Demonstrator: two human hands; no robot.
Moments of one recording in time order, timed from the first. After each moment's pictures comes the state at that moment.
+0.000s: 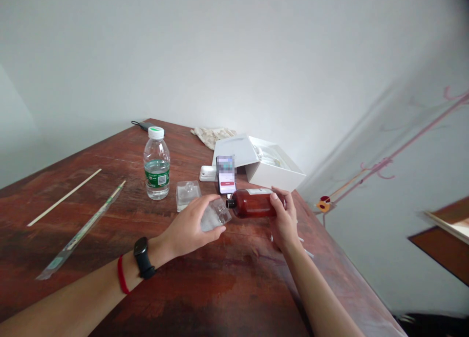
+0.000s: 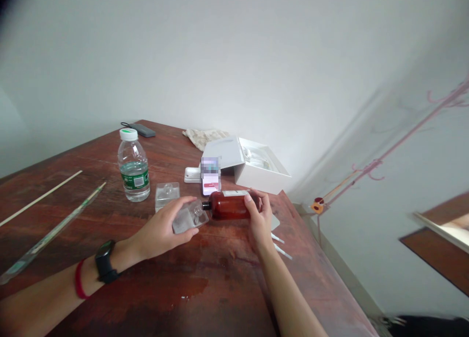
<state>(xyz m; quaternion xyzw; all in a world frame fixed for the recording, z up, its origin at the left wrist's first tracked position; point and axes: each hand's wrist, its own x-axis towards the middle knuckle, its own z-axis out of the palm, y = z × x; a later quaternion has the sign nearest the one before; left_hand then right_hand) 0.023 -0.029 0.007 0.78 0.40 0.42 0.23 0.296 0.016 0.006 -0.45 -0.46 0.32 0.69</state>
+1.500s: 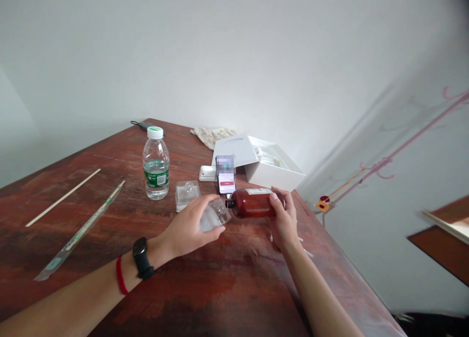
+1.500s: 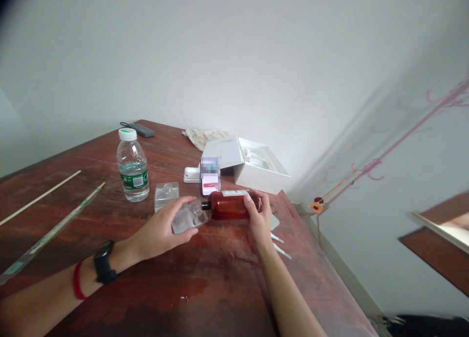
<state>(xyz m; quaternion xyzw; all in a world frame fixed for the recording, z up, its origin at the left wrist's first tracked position) 0.023 -0.028 0.007 0.78 0.40 0.42 0.22 0.296 0.016 0.005 -0.45 -0.47 0.33 0.69</state>
